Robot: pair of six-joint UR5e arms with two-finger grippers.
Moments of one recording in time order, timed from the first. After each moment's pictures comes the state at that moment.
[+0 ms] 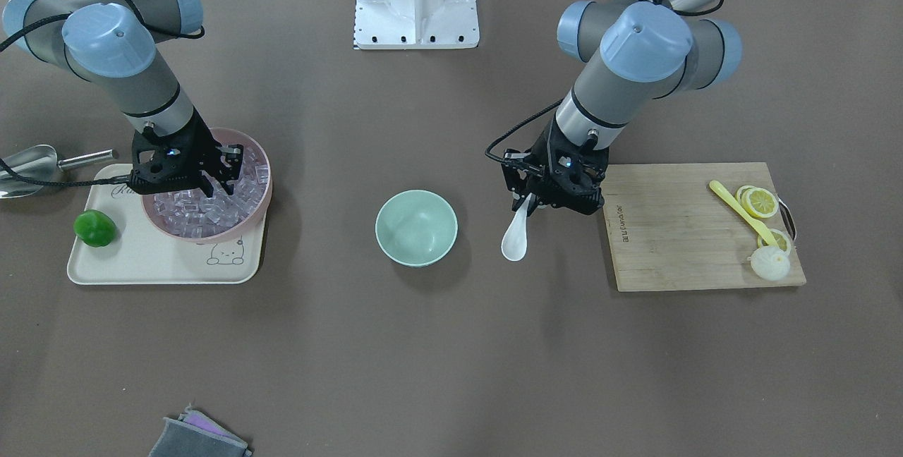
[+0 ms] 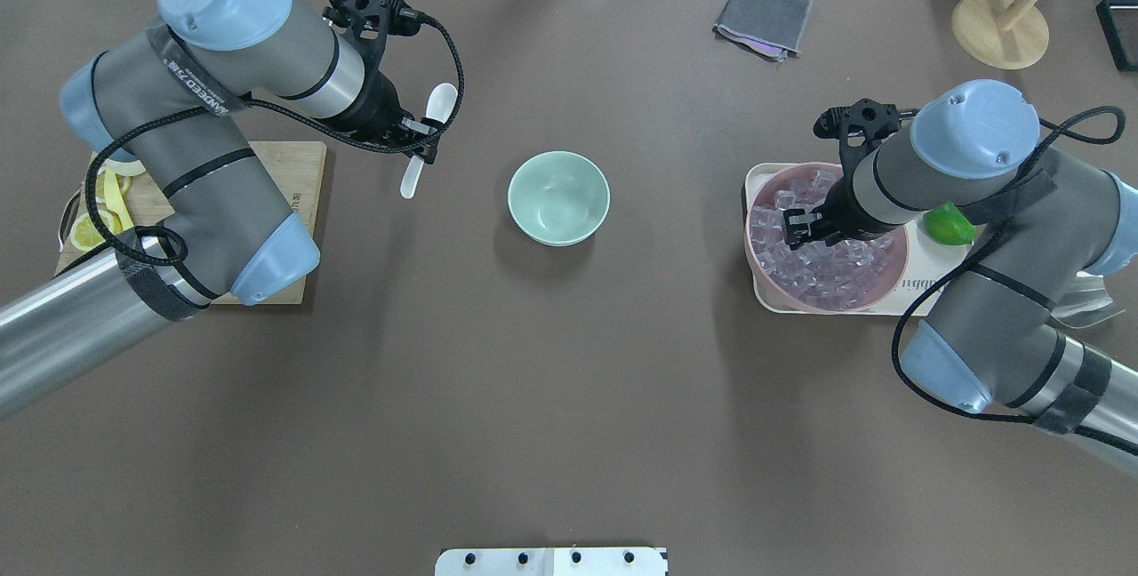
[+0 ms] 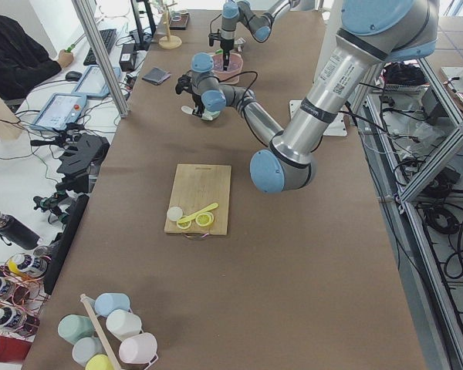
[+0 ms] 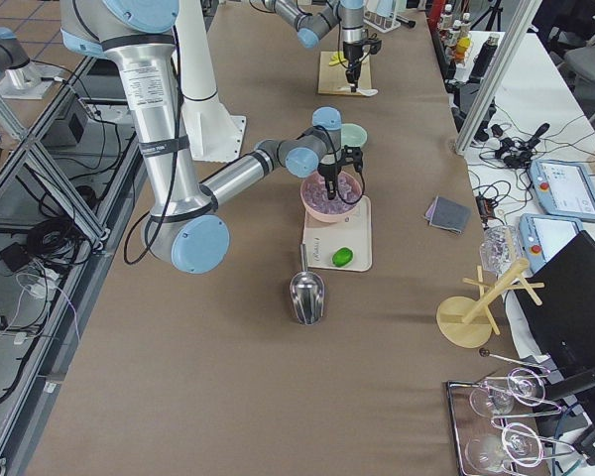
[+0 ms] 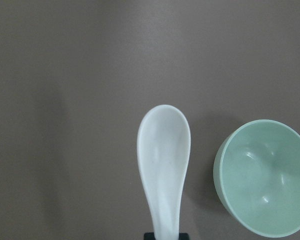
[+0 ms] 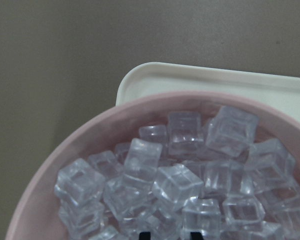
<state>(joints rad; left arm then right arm) -0.79 -2.20 -1.60 -1.90 -2.09 -0.82 0.74 -1.31 1.81 -1.34 1.97 0.94</state>
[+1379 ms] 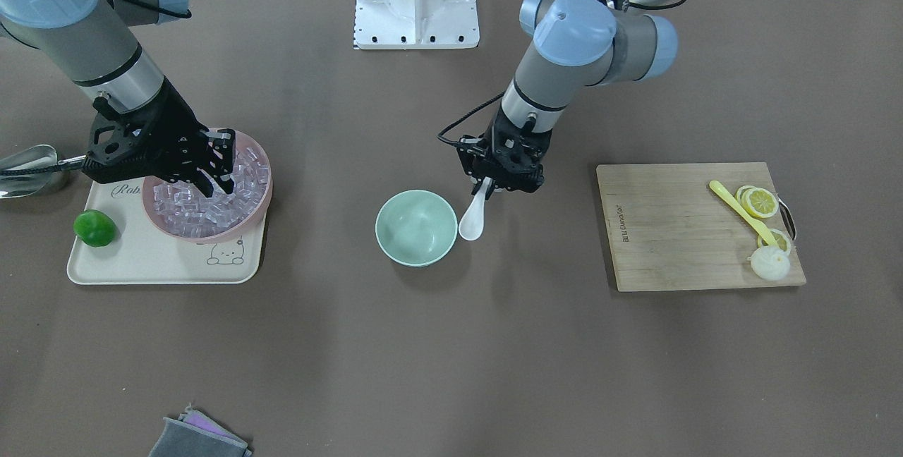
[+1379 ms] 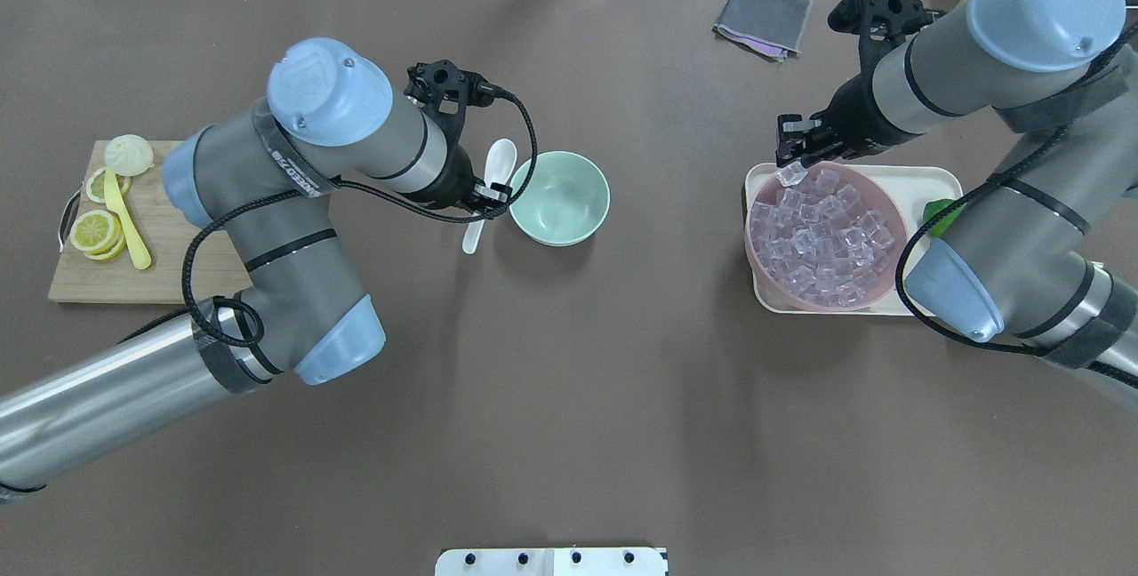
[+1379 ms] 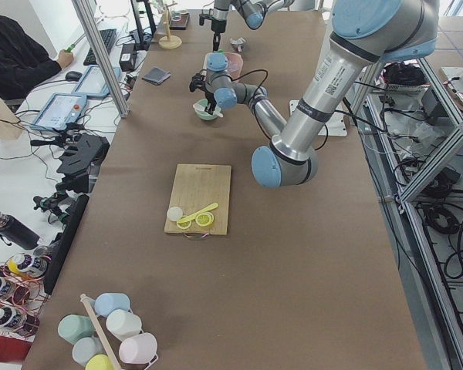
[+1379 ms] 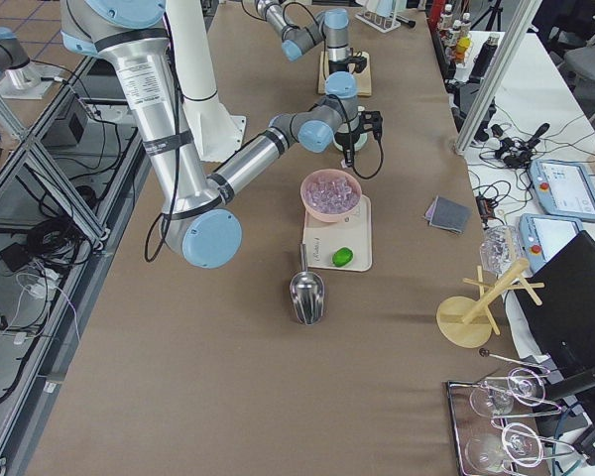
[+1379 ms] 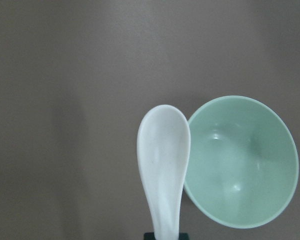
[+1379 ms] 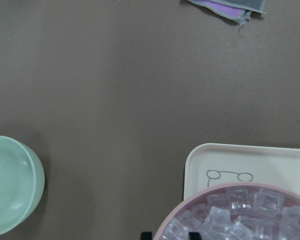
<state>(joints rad) -0.62 -2.26 -1.59 -1.89 -1.95 -0.92 0.87 -1.20 1.87 -1.35 2.07 1.01</state>
